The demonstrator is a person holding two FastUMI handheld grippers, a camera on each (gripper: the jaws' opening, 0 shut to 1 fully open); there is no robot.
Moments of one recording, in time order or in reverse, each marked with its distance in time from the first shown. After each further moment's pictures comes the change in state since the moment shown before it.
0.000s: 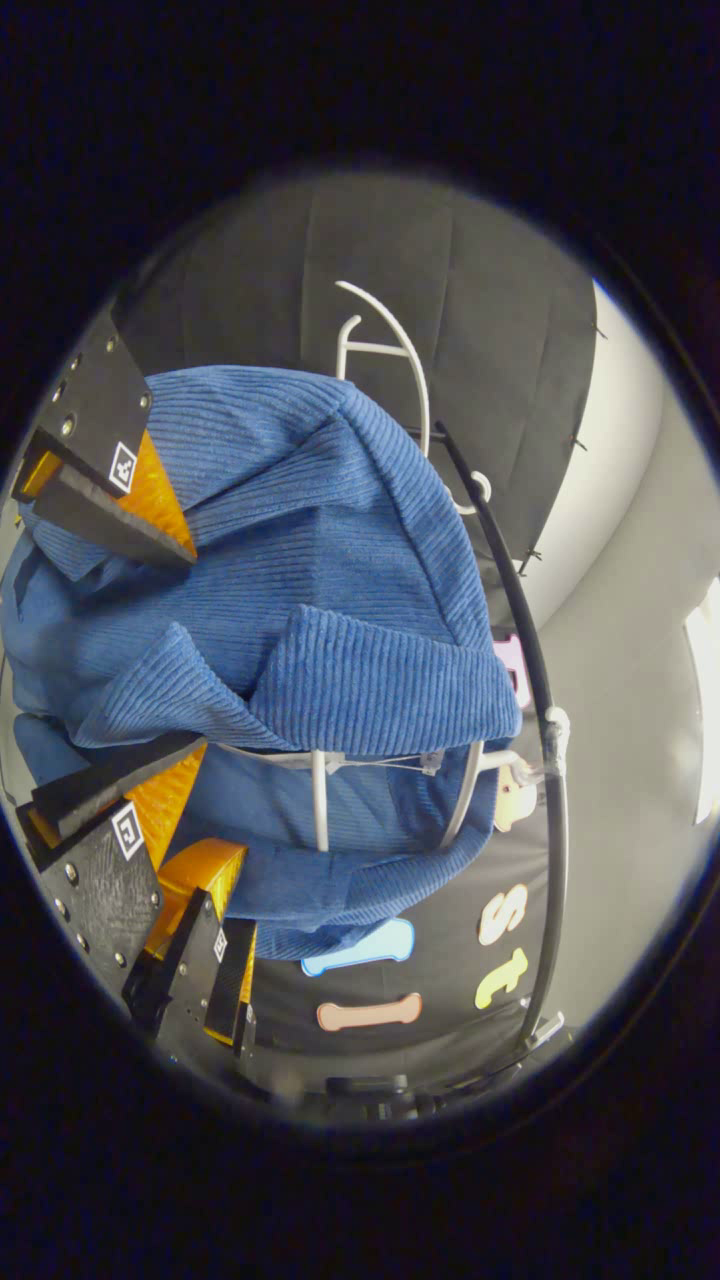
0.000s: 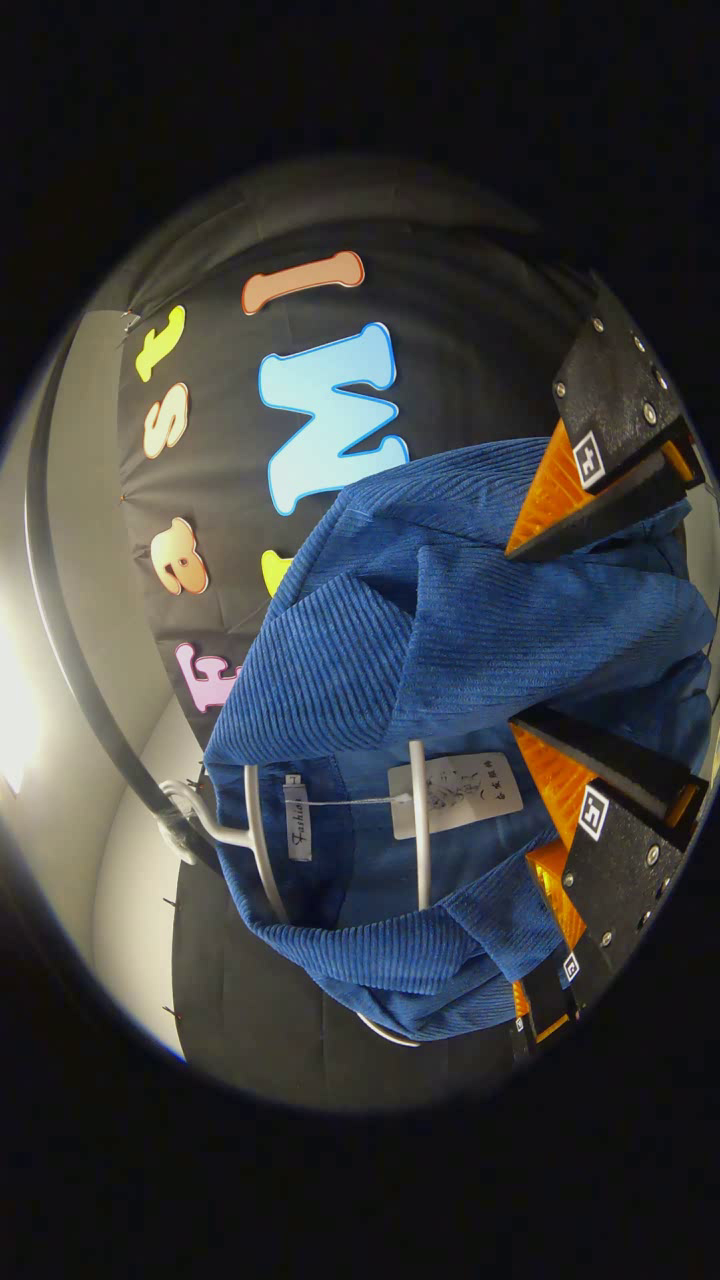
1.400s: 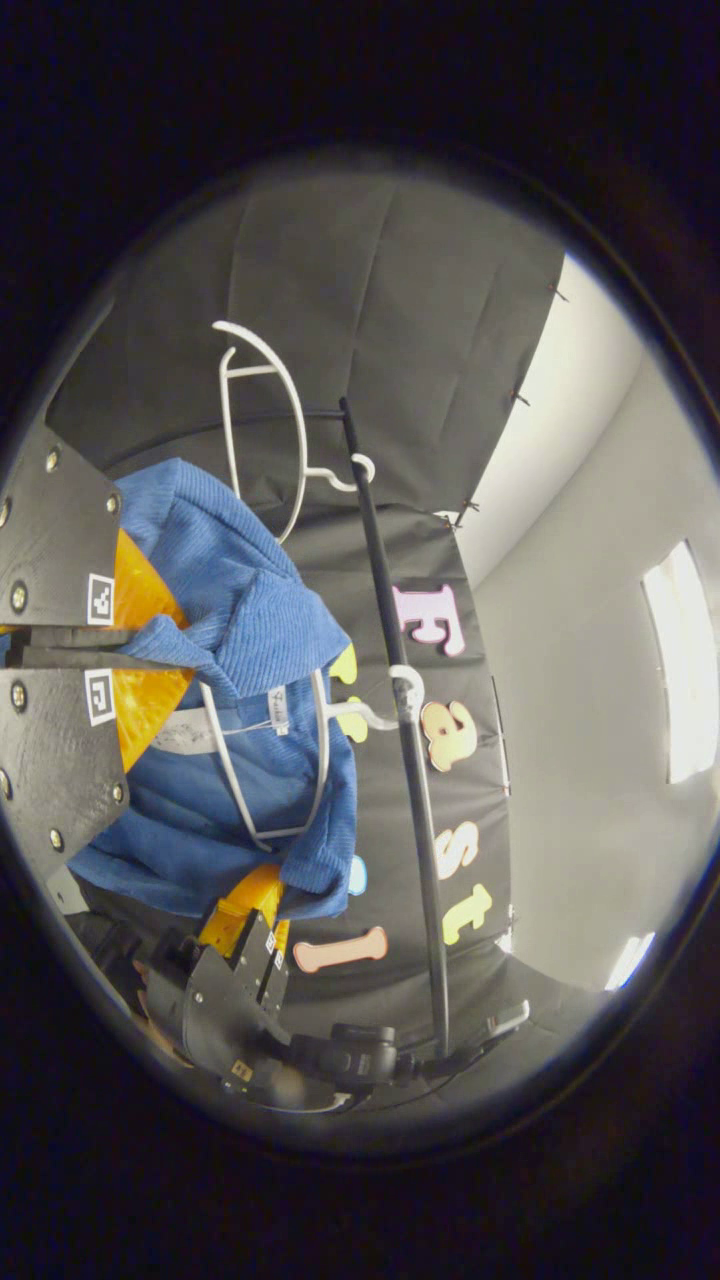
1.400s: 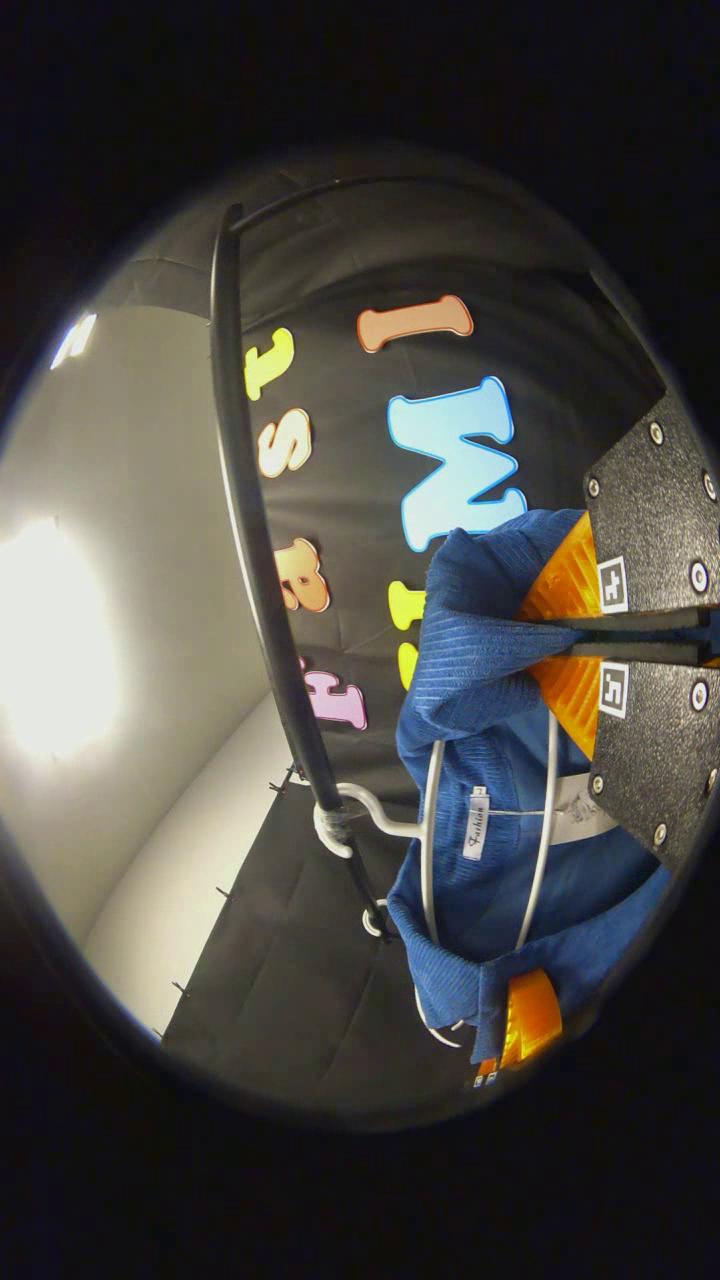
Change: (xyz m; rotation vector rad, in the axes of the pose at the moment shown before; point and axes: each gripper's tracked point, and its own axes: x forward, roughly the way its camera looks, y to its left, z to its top) left arm -0.070 0.009 0.108 0.071 -0.178 -0.160; right arm -0.055 -0.014 0.119 -0.121 -0.348 -0.090
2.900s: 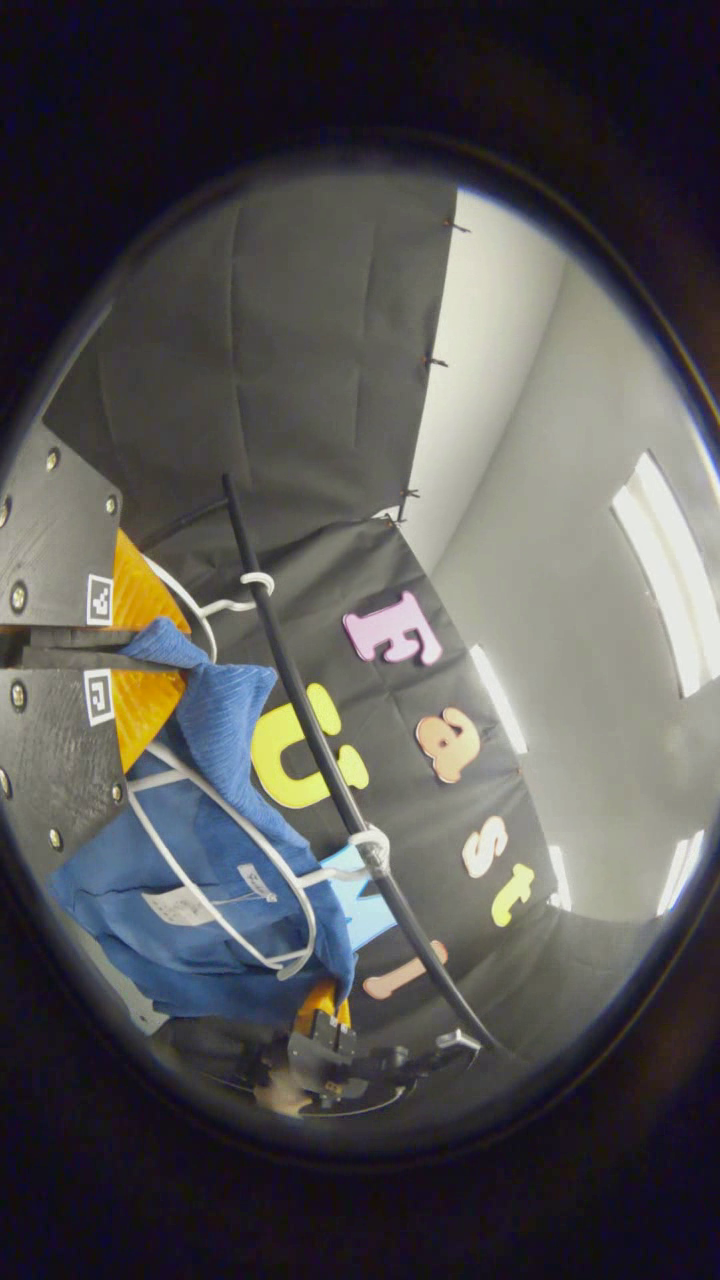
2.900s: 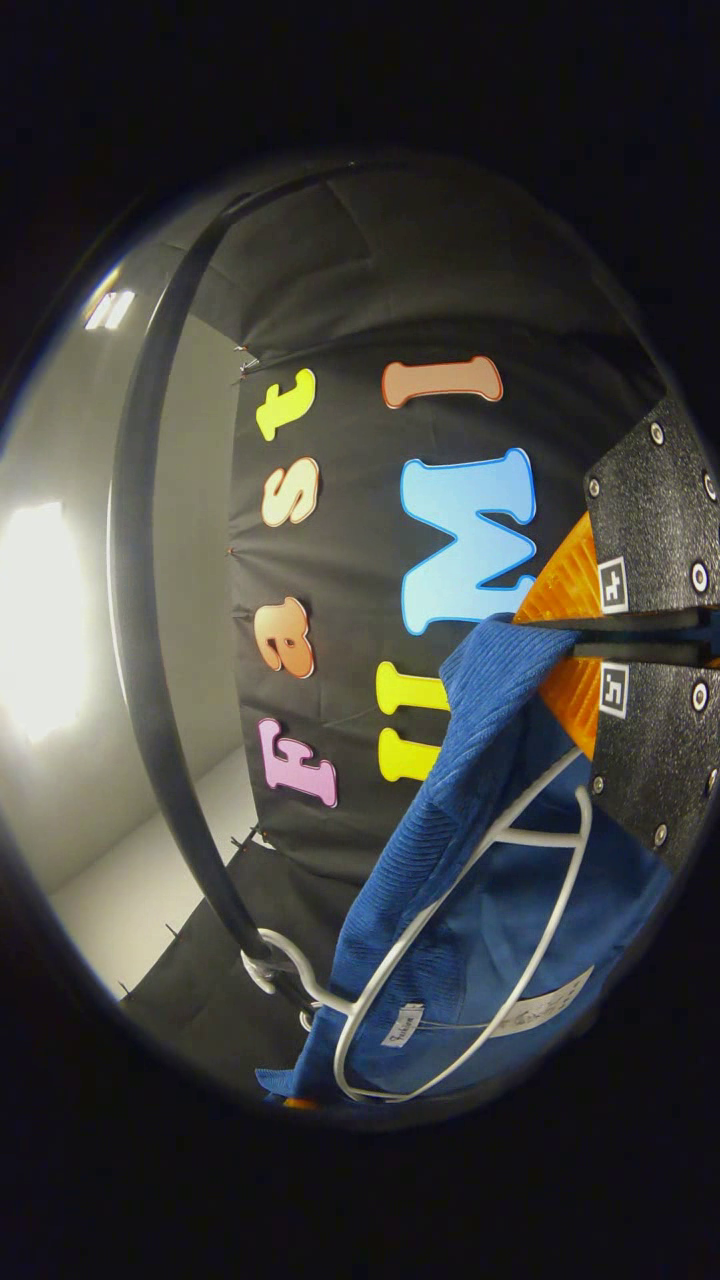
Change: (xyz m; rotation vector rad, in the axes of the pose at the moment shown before) left arm 0.046 0.157 0.078 0.332 -0.026 -0.039; right arm 0.059 -0.082 -0.041 -0.124 0.061 -0.175
